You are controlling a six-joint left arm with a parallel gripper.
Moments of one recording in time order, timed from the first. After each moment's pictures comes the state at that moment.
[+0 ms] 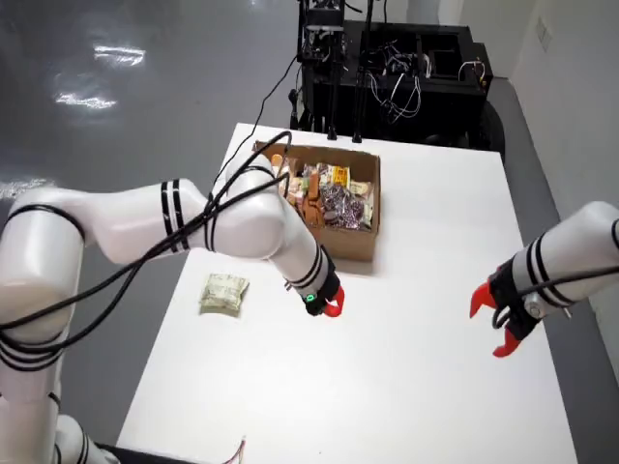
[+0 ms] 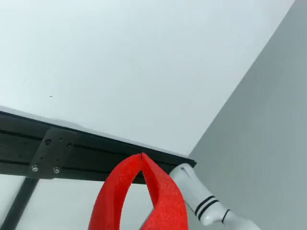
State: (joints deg) arm -66.4 29.1 60.0 2.9 61.6 -11.3
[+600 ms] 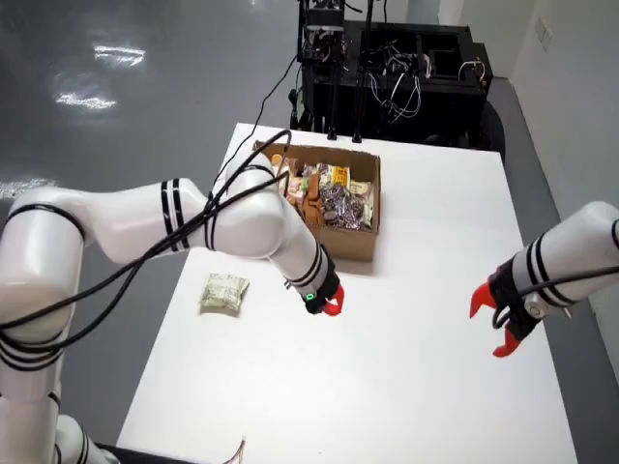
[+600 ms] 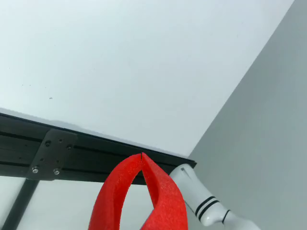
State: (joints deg) arm -66.1 29.1 60.0 2.9 61.5 -10.8
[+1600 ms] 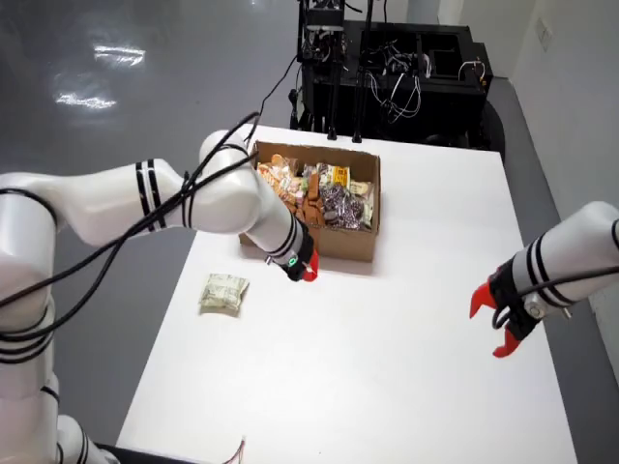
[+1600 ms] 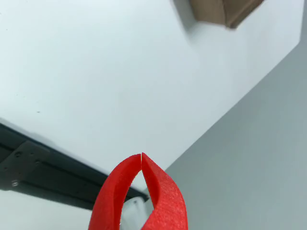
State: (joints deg) arm -60.2 23.3 67.9 6.7 58.7 -25.4
